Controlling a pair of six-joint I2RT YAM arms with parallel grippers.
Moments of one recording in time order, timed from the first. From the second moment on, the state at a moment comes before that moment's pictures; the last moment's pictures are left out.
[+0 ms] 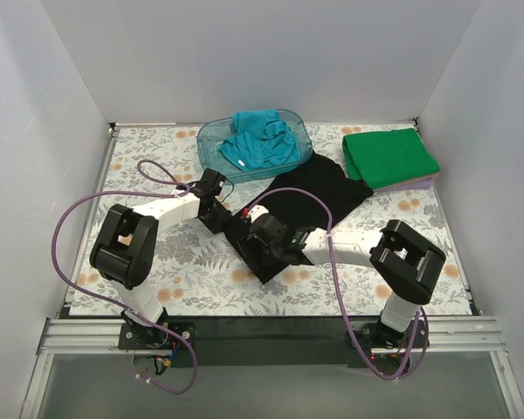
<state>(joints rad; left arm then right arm) -0.43 1.74 1.04 -0.50 -0.09 -1.14 1.05 1.70 0.95 -0.15 0.12 0.37</state>
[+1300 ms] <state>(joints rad) -0.59 0.79 0.27 -0.54 0.06 -1.38 1.08 1.53 0.78 0.00 -0.12 0.54</state>
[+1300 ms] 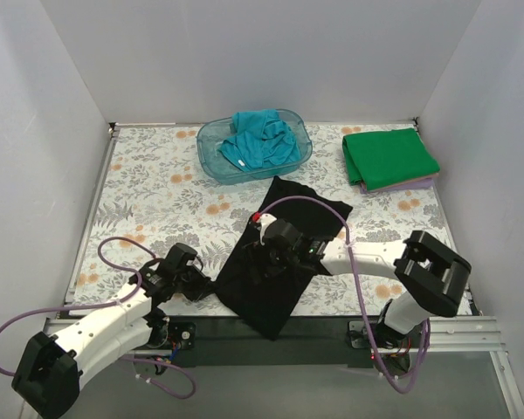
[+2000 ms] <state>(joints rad) -0.60 0.75 0.27 -0.58 0.05 -1.39 0.93 1.21 0.63 0.05 -0.29 0.42</state>
